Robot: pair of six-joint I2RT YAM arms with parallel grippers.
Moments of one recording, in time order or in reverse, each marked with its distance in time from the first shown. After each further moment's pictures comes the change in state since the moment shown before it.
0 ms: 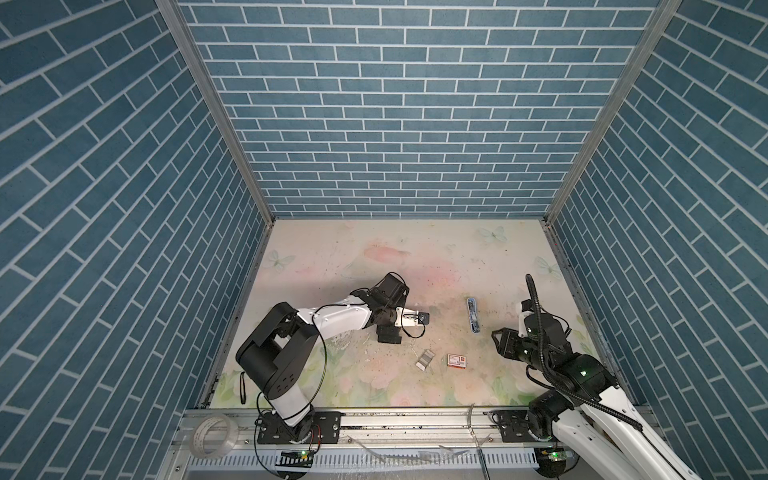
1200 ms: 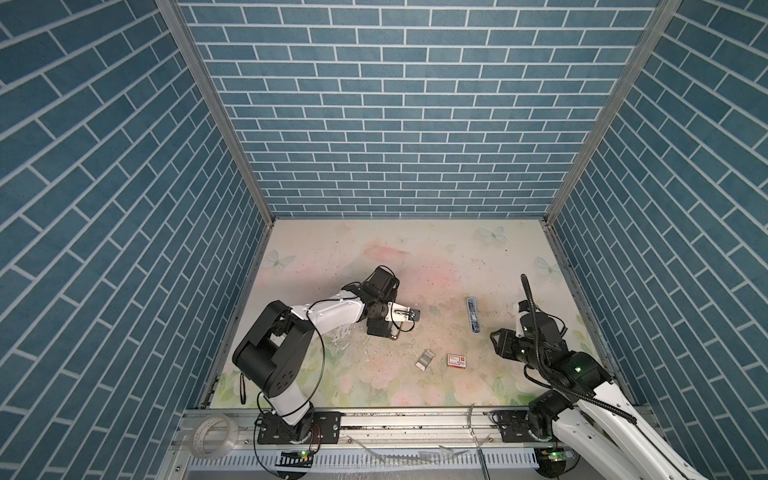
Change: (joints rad) left arm 0.097 0.006 0.014 -0.016 -0.024 0.164; right arm 0.000 0.036 -0.019 0.022 -0.001 0.000
